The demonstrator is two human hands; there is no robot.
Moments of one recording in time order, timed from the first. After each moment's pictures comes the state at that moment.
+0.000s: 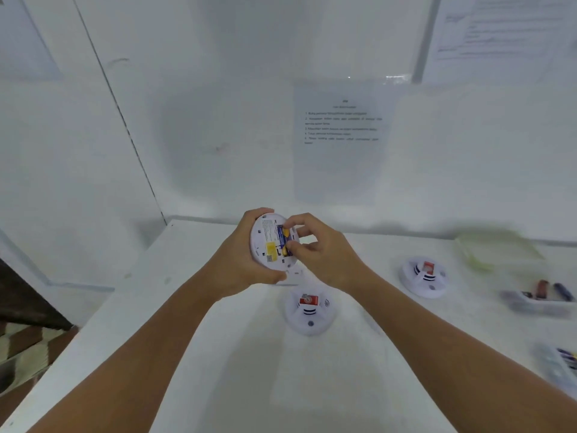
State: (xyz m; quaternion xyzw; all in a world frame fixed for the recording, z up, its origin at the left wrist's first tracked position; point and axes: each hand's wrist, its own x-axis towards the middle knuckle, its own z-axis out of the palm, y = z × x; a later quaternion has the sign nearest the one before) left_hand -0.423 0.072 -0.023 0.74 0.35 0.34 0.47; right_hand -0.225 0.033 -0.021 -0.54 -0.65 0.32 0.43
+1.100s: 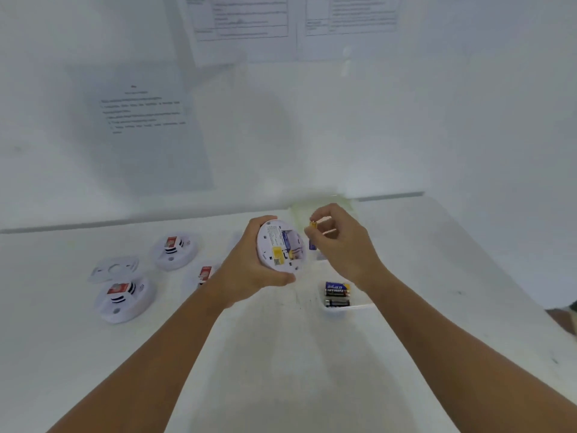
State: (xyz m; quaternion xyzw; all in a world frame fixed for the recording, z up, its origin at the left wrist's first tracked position) left_hand -0.096 -0.068 -0.064 0.74 0.29 0.30 0.53; right_hand 0.092 -0.156 -0.040 -0.66 -0.50 0.21 0.51
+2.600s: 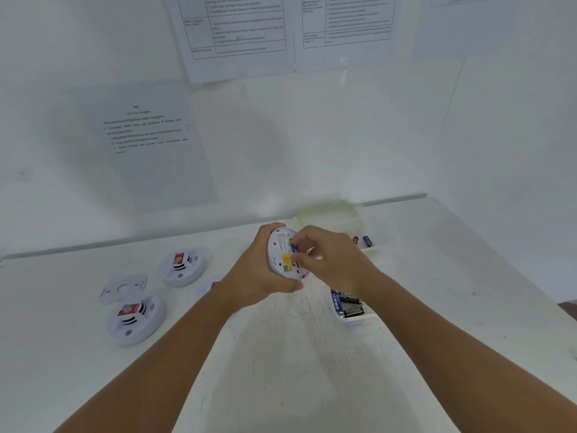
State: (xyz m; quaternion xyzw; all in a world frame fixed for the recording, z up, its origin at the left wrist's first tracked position) left_hand -0.098 -0.049 -0.061 0.78 0.29 0.25 0.51; right_hand 0.077 -0.138 -0.042 -0.66 -0.63 0.18 0.37
